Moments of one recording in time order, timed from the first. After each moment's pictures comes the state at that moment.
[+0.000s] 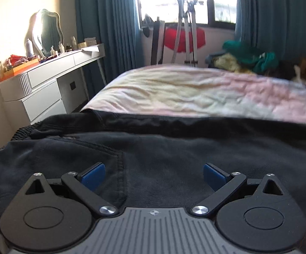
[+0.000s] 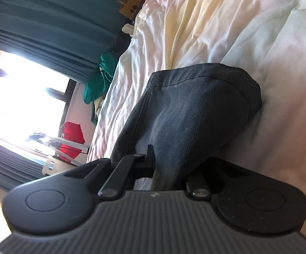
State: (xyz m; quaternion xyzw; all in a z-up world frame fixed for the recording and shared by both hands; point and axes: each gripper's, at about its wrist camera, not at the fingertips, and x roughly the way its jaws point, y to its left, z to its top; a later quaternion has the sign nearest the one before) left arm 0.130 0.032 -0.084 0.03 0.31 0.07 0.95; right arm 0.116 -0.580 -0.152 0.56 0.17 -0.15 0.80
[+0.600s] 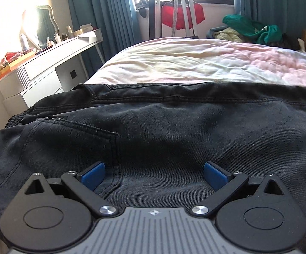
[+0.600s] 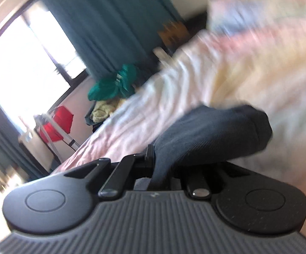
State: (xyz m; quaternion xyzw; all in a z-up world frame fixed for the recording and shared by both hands) left arm 0.139 0.042 -0.114 0.07 0.36 0.07 0.93; right arm 0.136 -0.508 -0.057 0.30 0.13 -0.18 0.93
